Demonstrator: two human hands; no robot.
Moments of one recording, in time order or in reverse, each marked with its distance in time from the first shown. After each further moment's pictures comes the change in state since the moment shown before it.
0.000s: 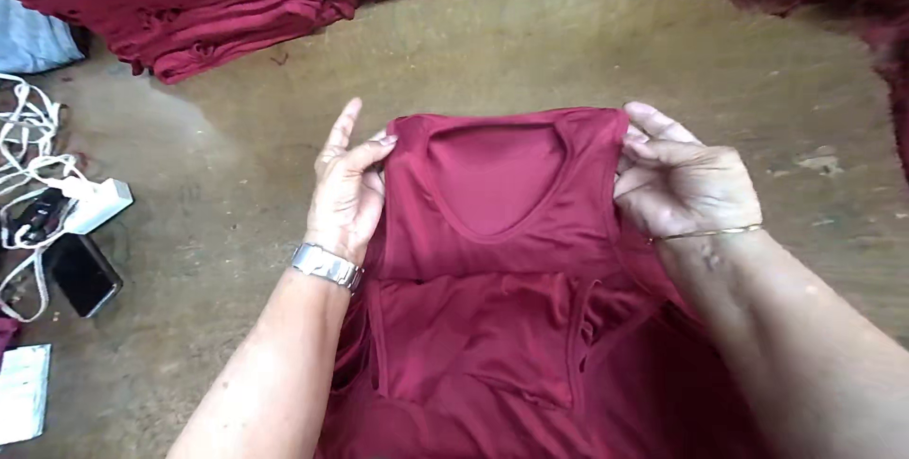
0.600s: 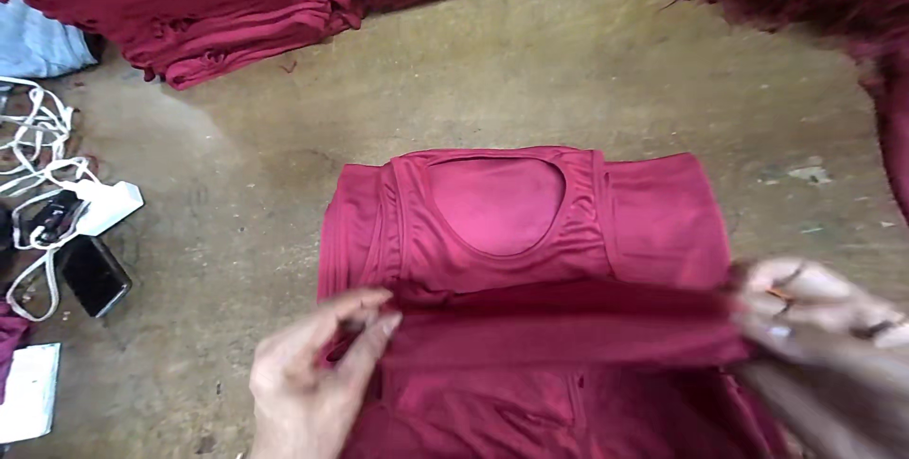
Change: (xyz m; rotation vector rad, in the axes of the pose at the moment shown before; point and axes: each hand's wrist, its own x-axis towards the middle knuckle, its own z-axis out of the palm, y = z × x) left_hand -0.165 0.029 -0.053 1.040 -0.140 0.499; right_hand -0.142 -0.041 -0.058 -0.392 -0.328 -0.091
